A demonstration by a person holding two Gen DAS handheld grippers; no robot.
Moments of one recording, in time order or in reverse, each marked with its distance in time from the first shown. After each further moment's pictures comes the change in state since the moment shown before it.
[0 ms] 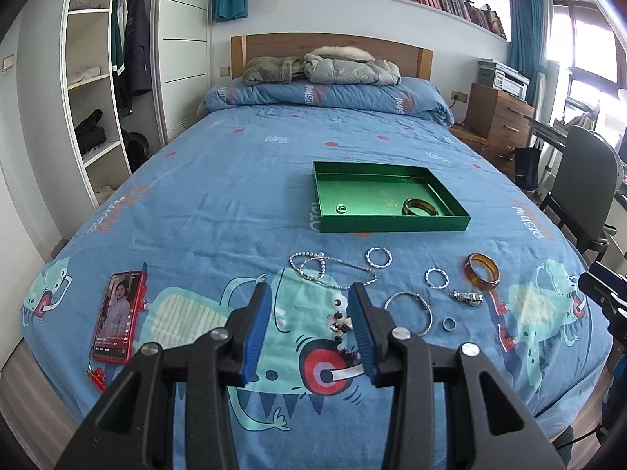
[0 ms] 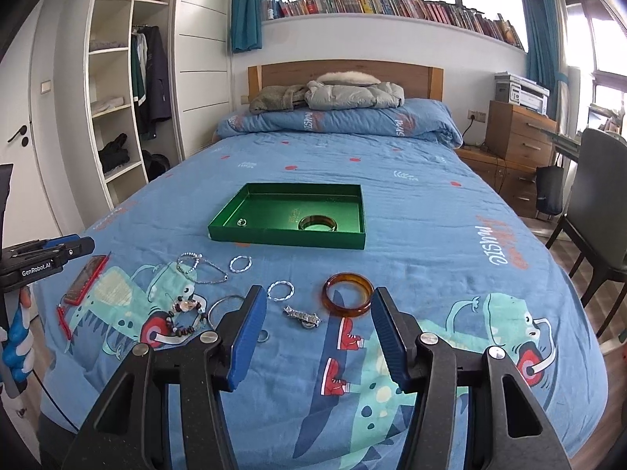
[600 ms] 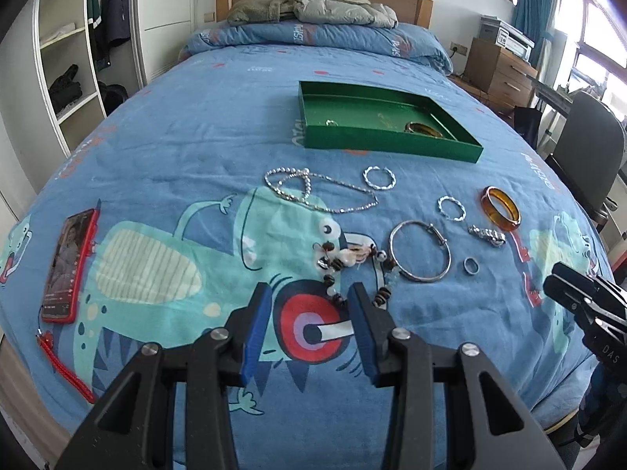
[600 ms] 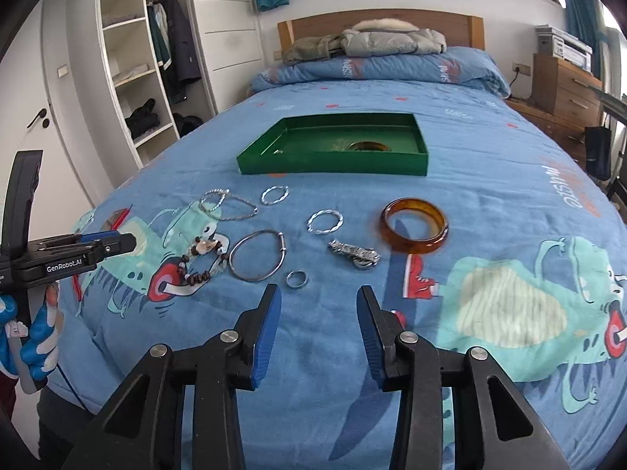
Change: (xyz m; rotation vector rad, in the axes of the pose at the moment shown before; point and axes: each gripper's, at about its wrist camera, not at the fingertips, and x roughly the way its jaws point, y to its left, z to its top) left arm 0.080 -0.010 -0.050 0.007 0.209 -0.058; right arm 0.082 0.018 -0.055 0.002 0.172 0.188
